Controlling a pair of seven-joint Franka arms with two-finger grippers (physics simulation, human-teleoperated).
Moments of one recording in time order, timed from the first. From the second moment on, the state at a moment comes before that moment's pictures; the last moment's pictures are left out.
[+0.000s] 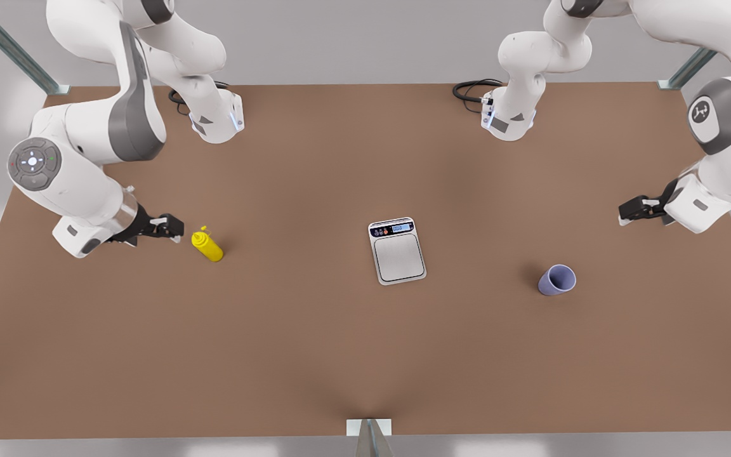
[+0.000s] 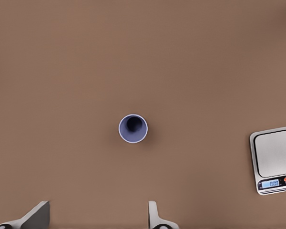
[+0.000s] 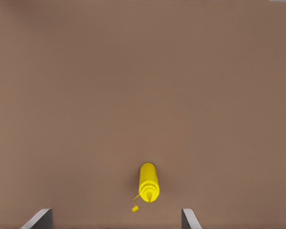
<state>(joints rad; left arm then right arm) -0.02 0.17 0.11 -1.40 -0.02 1.50 0.09 0.07 0.23 0.10 -1.39 -0.01 1.56 0.08</state>
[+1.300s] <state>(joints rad) 0.01 0.51 0.08 -1.81 -0.01 2.13 0.12 -0.46 0.44 0.10 -1.94 0.94 1.62 -2.26</state>
